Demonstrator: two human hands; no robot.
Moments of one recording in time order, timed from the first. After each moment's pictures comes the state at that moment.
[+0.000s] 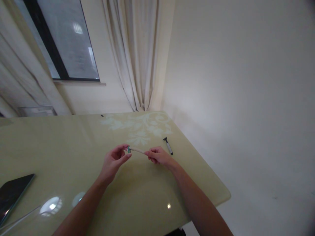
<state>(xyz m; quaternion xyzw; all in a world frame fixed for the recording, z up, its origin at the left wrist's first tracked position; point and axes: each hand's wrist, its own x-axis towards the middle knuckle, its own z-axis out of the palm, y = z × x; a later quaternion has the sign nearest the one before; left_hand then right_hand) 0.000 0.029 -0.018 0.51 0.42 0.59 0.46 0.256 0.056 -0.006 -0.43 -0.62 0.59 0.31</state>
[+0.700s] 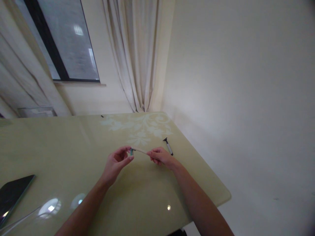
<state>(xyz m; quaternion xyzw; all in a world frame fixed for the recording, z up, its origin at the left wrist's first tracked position) 0.008 0.028 -0.019 0.51 0.40 0.59 0.48 0.263 0.058 -0.007 -0.41 -0.60 0.62 0.30</state>
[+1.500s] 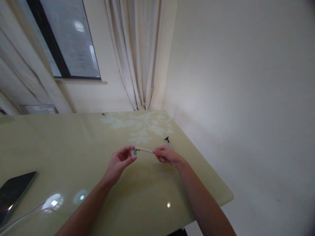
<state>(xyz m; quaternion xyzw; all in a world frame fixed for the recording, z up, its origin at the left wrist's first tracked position) 0.012 0.022 -0.021 0.51 0.38 0.58 0.52 0.278 0.056 0.001 -0.39 -0.57 0.67 0.28</state>
